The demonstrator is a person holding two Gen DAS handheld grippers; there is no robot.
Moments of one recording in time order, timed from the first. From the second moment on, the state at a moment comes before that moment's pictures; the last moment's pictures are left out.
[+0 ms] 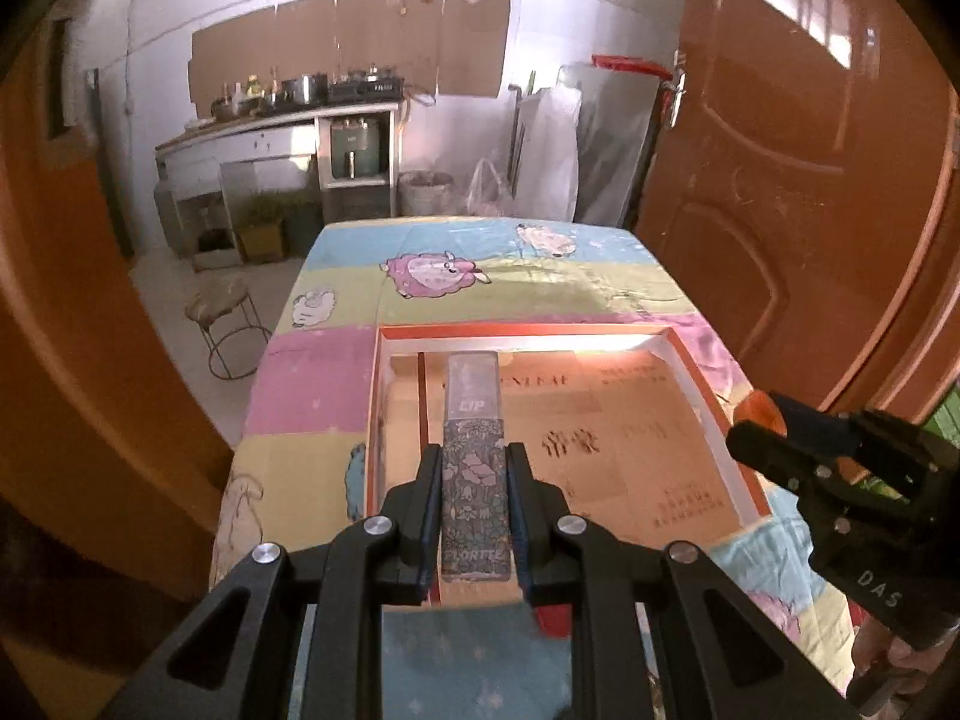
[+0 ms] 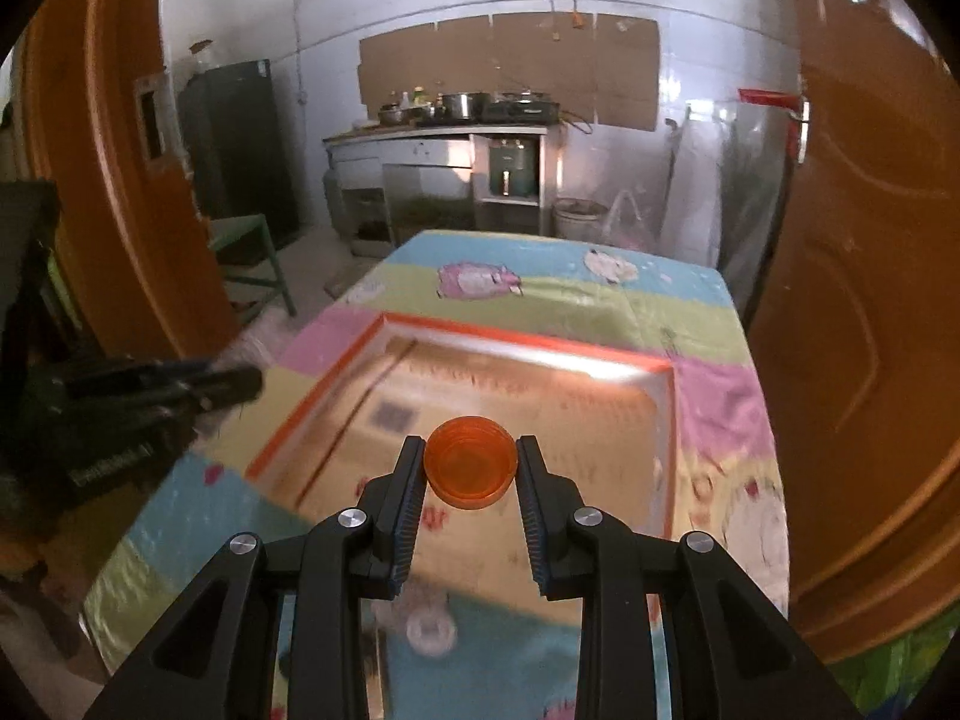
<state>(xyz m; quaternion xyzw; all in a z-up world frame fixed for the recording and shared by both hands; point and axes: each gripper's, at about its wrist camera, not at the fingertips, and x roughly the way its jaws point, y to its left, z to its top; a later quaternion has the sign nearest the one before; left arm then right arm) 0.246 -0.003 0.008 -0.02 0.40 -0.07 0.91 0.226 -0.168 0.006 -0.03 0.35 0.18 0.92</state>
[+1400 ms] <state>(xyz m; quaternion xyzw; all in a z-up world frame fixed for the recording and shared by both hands) 0.387 0.003 -0.085 -0.01 0.48 -0.03 0.88 0.409 -0.130 -0.093 -0.03 0.47 0.16 0.87</state>
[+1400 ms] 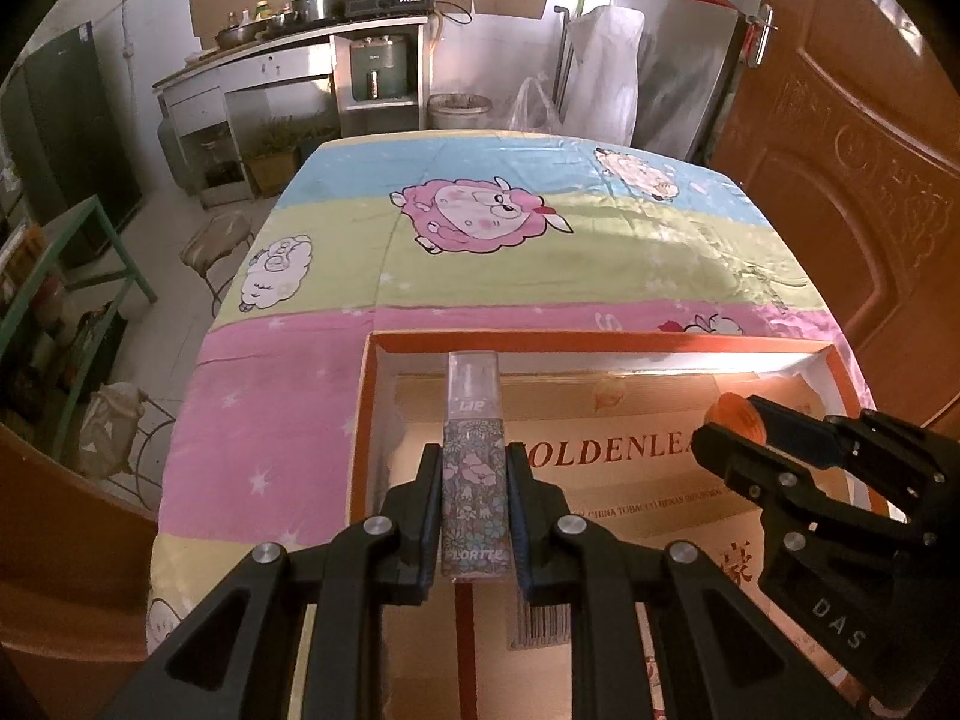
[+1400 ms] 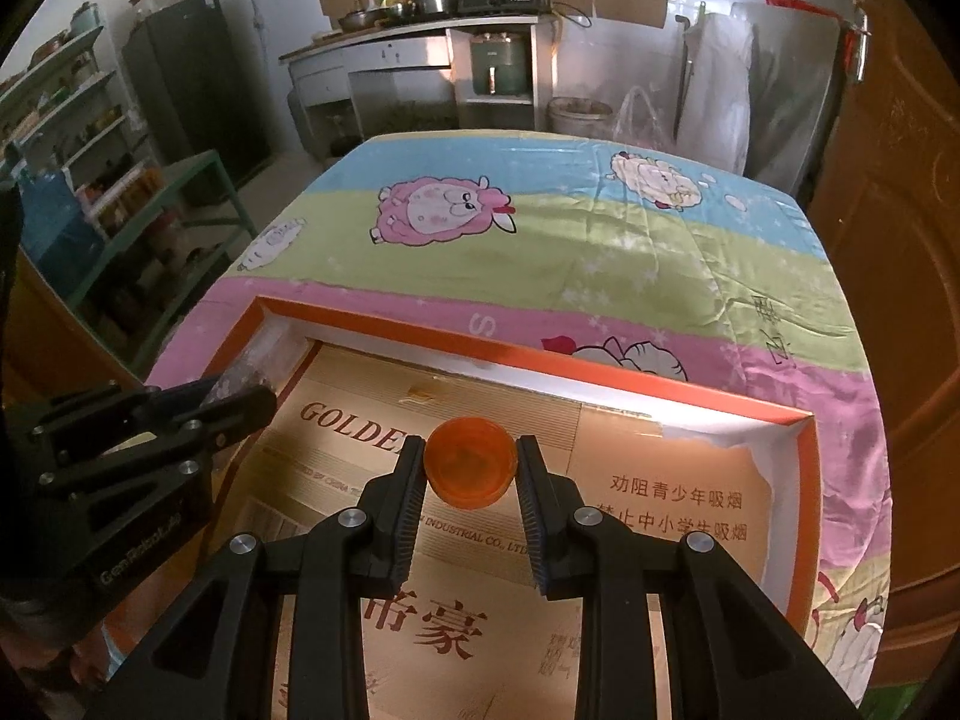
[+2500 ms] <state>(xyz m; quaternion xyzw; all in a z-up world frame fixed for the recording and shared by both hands) 0.379 0.005 -0.088 -0.02 0.46 -0.01 0.89 0.406 -0.143 -0.106 -0.02 0.47 0.14 0.87</state>
